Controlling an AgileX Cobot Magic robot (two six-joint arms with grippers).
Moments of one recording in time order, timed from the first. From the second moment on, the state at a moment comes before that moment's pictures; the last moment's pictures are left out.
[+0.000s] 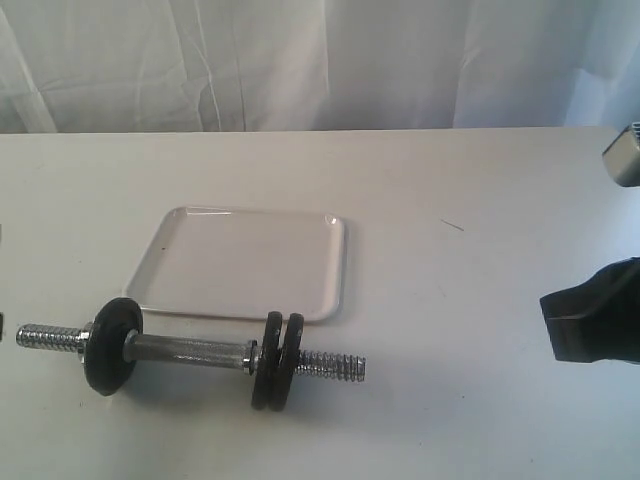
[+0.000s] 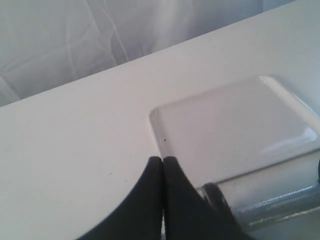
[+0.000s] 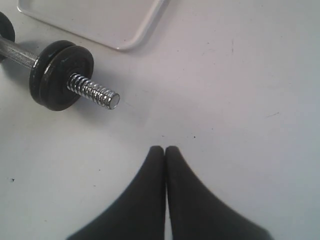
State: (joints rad) left arm -0.32 0.65 -0.32 -0.28 0.05 0.46; right arm 0.24 0.84 -0.66 0.39 0.79 -0.30
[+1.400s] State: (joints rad) left arm -0.02 0.01 0.02 -0.16 0.41 0.14; right arm 0.24 0.84 -0.66 0.39 0.78 -0.30
